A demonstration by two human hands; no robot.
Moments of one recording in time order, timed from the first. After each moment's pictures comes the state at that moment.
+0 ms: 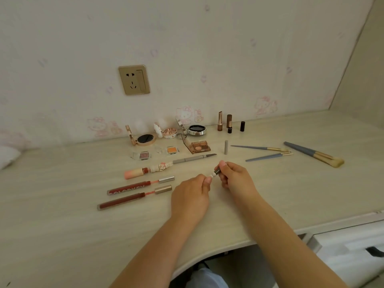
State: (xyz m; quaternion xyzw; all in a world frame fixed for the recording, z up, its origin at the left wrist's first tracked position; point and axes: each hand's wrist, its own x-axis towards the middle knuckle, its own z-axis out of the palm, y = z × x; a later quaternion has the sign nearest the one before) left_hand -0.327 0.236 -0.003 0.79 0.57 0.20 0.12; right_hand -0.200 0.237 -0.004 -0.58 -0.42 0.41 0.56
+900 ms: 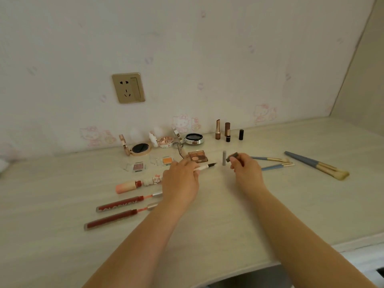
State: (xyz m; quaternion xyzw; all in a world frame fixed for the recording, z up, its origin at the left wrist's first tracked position) left_hand -0.319 0.300 0.016 0.80 0.57 0.19 0.03; right_hand -0.150 0.290 -0.003 -0.70 -0.46 0.22 0.50
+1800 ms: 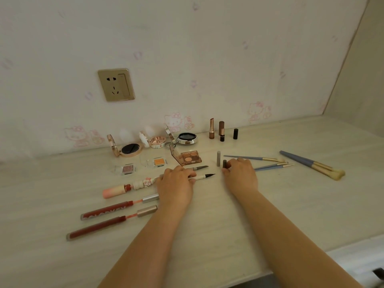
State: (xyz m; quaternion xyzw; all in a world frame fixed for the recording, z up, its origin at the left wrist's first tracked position) left_hand -0.310 0.318 -0.005 0.78 0.60 0.17 0.06; right_hand -0.147 0.305 -0.013 -0.80 -0.55 0.04 0.23
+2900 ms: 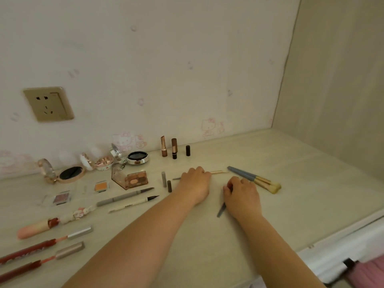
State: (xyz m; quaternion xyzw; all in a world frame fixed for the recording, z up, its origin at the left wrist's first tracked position) left_hand -0.131 0.337 0.002 0.92 0.40 0.04 0.00; right_hand -0.028 0.249 -0.016 -0.85 -0.49 0.01 0.20
